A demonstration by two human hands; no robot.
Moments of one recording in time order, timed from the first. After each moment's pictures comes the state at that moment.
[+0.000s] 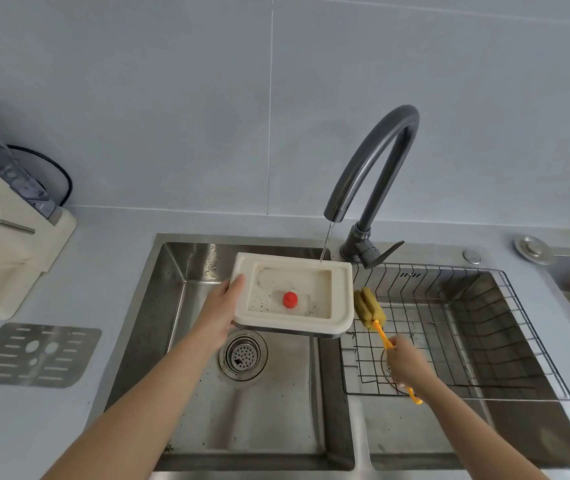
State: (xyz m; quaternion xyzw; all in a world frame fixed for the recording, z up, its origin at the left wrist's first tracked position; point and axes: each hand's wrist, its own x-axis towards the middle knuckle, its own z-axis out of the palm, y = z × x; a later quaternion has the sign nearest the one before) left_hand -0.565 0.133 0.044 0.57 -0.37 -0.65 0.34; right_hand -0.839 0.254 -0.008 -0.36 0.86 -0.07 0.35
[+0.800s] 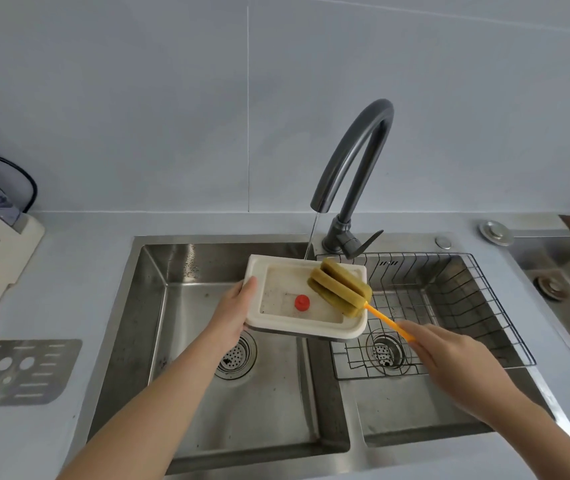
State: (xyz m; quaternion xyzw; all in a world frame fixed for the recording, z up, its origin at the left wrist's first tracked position) left_hand -0.589 0.140 0.026 0.52 -0.39 -0.70 0.29; right_hand -0.815 0.327 0.143 -0.68 0.73 -0.02 0.04
